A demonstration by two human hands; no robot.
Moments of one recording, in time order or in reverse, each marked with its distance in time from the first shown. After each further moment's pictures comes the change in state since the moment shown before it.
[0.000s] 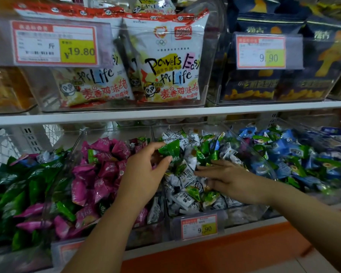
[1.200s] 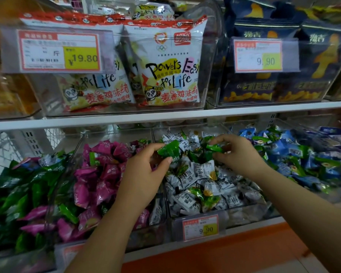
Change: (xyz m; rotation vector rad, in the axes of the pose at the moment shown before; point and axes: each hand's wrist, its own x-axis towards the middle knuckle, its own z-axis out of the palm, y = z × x) left_hand -0.003 0.001 -0.005 -0.008 -0.010 0.010; right_hand 0.017 0.000 -0.024 0.412 0.639 0.188
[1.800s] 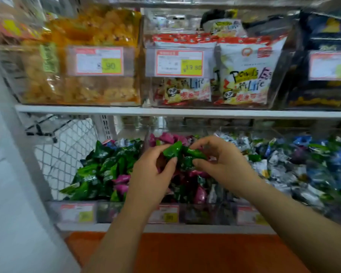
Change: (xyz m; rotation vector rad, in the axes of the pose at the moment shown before) left_hand -0.073 -0.015 -0.100 0.067 0.219 -0.073; right_hand -0.057 -0.144 0.082 0.249 -0.200 -0.324
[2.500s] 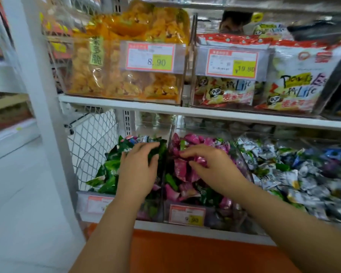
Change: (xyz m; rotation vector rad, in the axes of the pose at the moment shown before) left_hand 0.021 -0.063 -0.052 0.305 0.094 -0.065; right_hand 0.034 -0.012 0.062 -0.243 -0.154 -0.149
